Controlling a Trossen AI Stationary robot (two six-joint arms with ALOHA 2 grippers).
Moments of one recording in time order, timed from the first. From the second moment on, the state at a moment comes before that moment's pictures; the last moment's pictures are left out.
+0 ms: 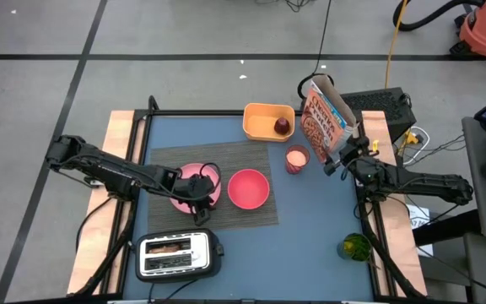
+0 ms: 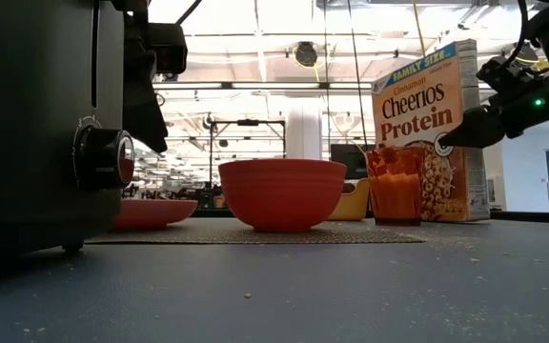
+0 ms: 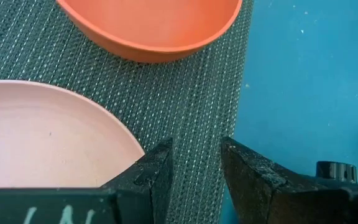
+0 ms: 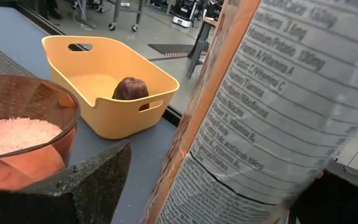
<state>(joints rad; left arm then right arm) -0.19 1.35 0.78 -0.34 -0.01 -0.59 -0.12 0.15 0.05 -0.27 0.89 -0.09</state>
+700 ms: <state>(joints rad) -0.19 1.35 0.78 -0.22 -0.05 -0.55 -0.12 0.15 0.04 -0.27 0.89 -0.03</state>
